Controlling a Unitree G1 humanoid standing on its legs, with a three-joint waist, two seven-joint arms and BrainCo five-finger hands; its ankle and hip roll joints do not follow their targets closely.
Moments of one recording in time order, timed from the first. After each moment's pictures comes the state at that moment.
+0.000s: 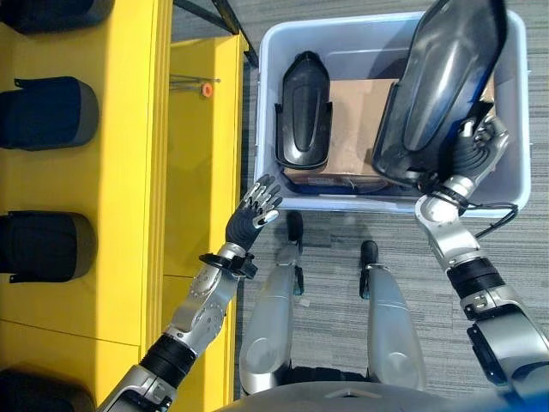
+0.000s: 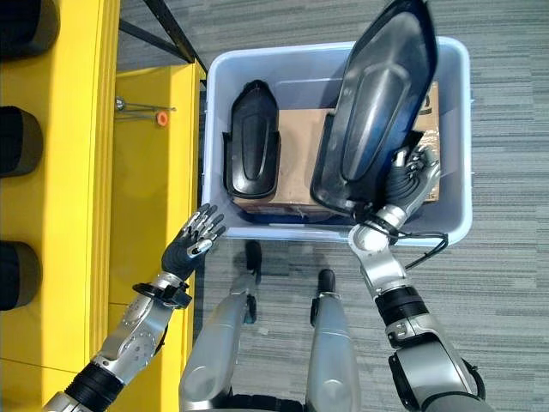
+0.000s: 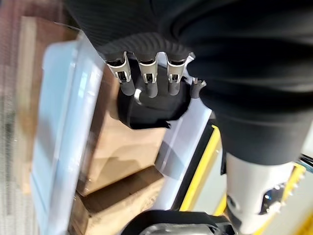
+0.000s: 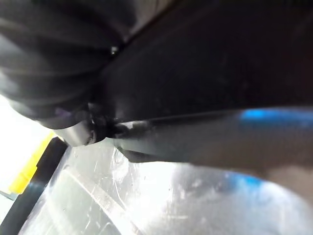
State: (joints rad) left arm -0.07 0.43 -0.41 0.08 -0.87 -0.29 -0.10; right arm -0.55 -0.45 0.21 0.37 0.05 -0.19 -1.08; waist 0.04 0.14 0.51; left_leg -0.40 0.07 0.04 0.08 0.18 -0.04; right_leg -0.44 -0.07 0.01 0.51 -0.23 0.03
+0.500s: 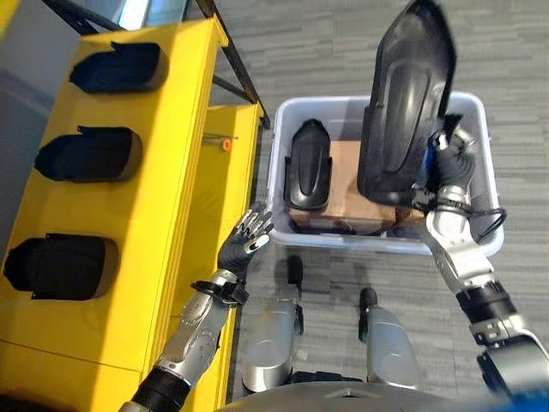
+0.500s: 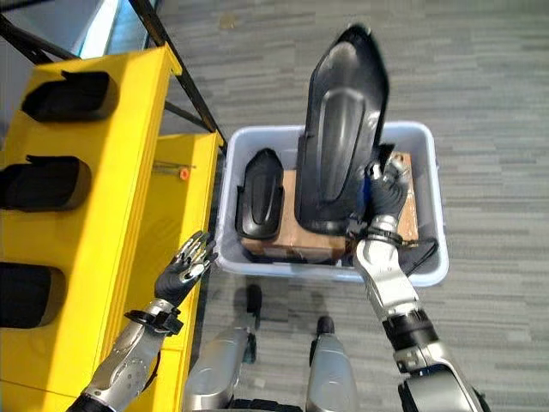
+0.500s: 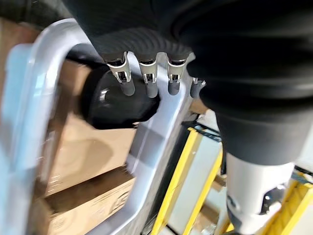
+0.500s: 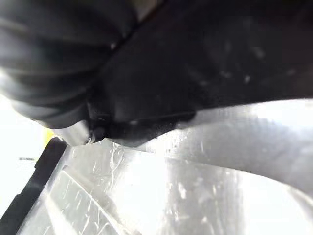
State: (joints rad) left arm 0.10 0.38 -0.30 0.07 -0.83 -0.23 -0.16; right arm -0.32 -0.45 0.21 0.14 0.37 -0.10 -0.55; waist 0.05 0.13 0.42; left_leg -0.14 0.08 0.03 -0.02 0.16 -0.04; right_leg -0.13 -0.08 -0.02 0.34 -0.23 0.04
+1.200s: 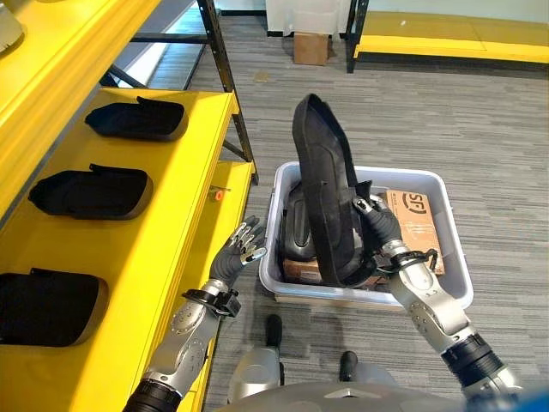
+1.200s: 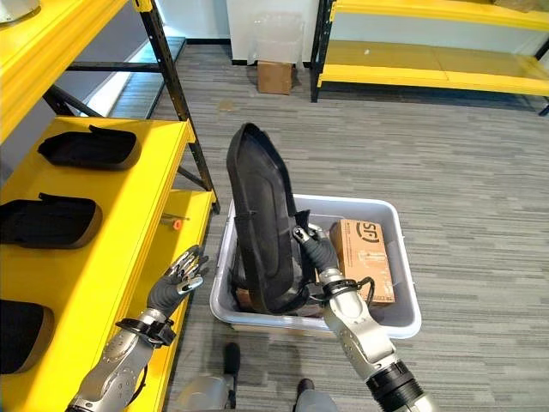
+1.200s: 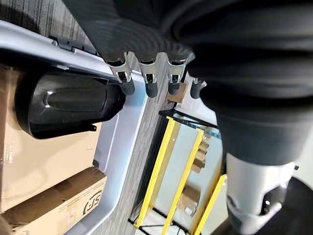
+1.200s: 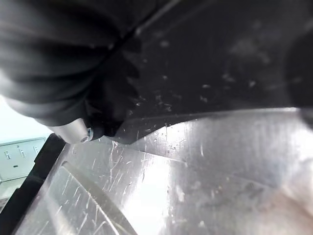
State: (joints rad) left arm 0.15 0.41 -0.24 0.06 -0.68 -0.13 -0.14; right arm -0.12 -0.35 0.42 -0.01 0.55 -0.03 -0.18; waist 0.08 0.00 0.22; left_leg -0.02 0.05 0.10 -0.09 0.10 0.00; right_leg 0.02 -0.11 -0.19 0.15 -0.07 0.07
